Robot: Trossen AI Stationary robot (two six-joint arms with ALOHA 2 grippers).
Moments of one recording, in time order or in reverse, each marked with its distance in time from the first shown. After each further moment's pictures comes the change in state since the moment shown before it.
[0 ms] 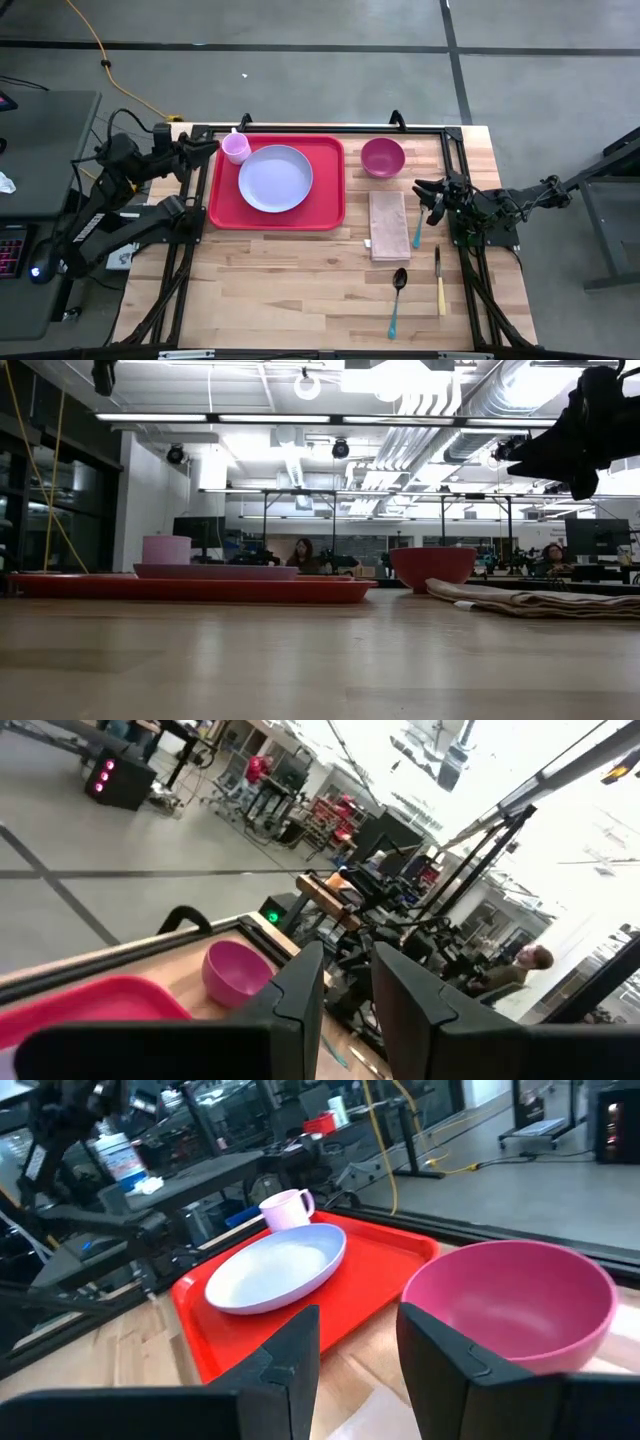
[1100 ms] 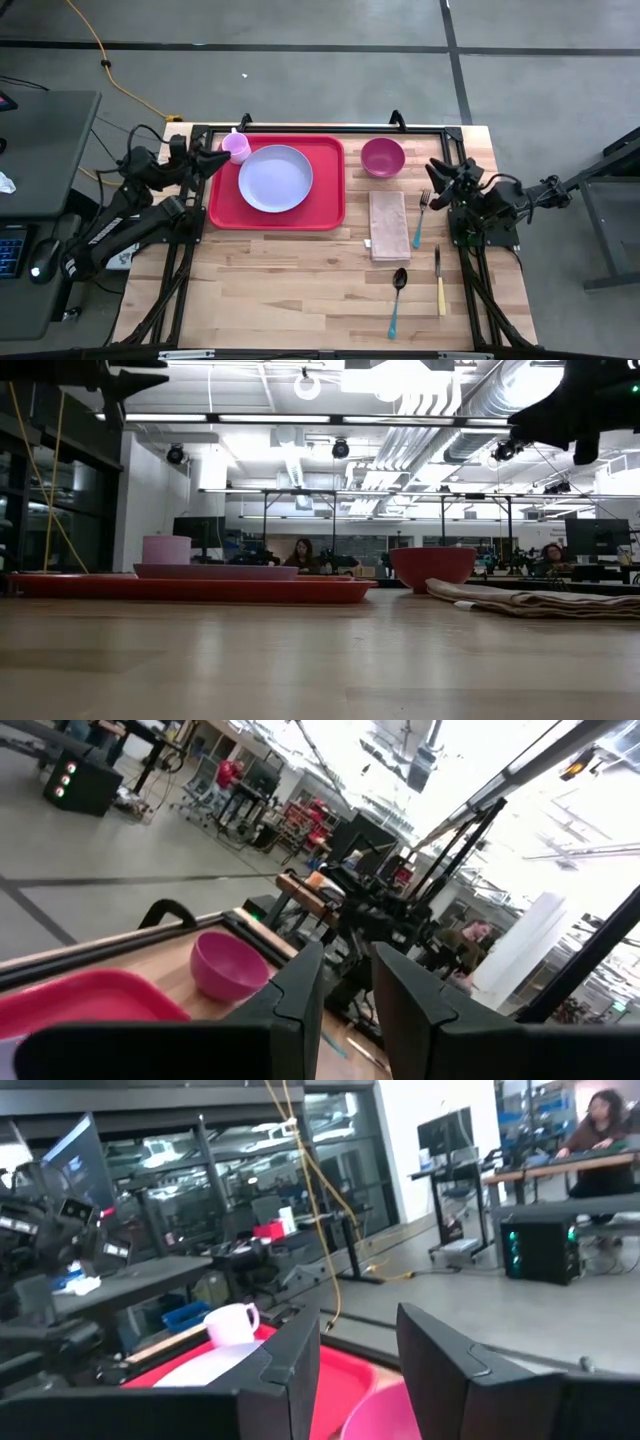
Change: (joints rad) left arm 0.000 -0.107 -0.286 0.243 0.061 -0.009; right arm 0.000 0.003 0.000 0.420 0.217 -0.434
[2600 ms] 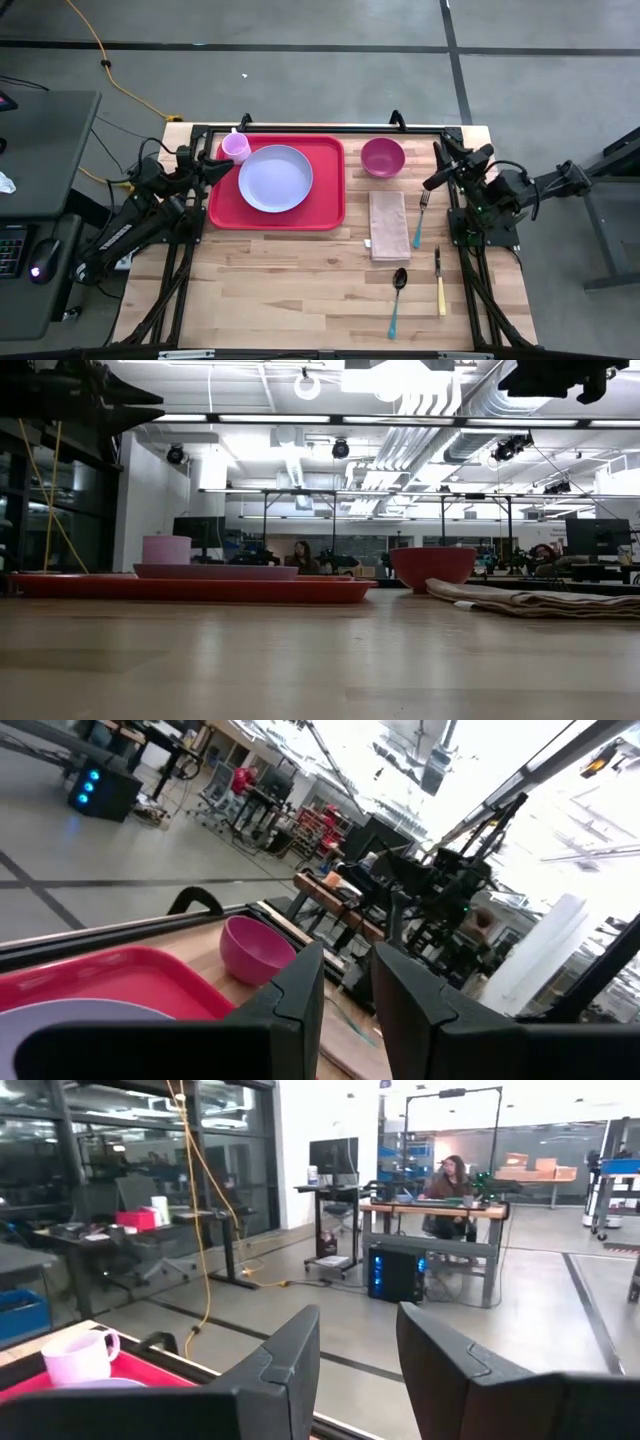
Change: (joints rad) left arm 0.000 -0.178 -0.189 0.007 -0.040 0.026; right arm 0.000 0.452 0.285 0.243 0.308 -0.326
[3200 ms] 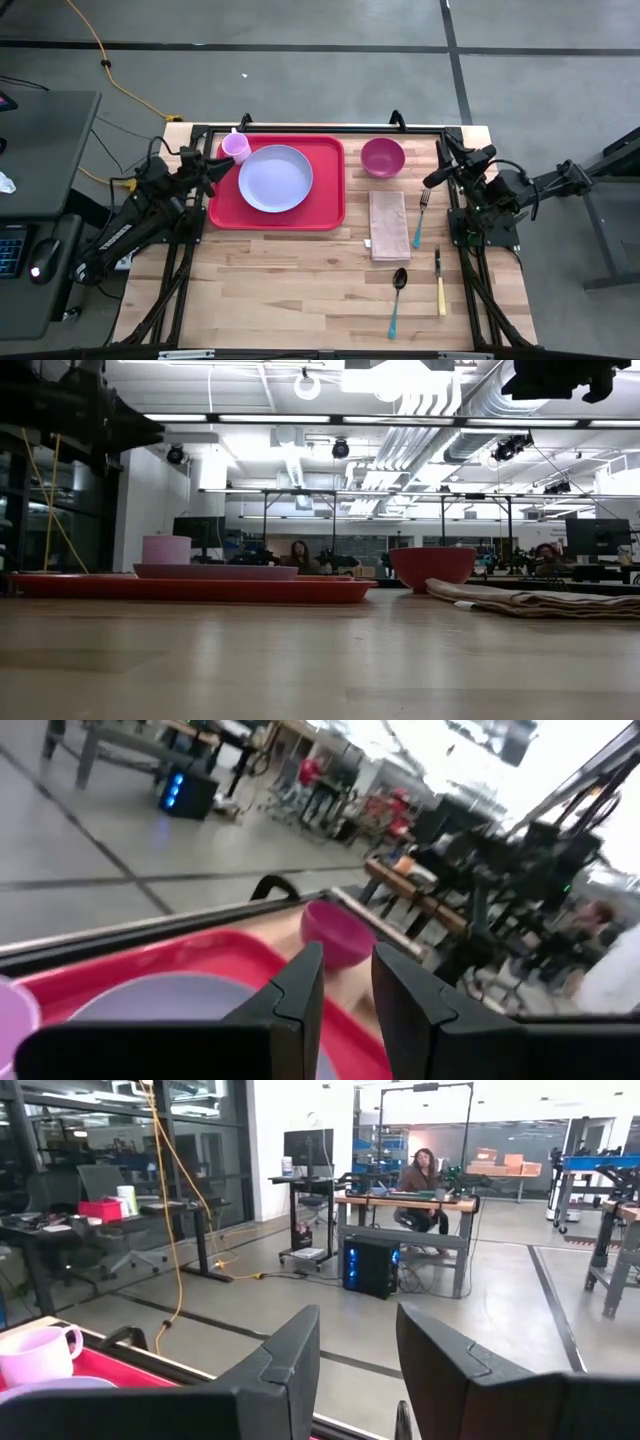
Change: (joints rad) left arm 0.000 0.000 0.001 -0.148 -0.138 0.141; right arm 0.000 0.011 0.002 0.012 0.077 -0.022
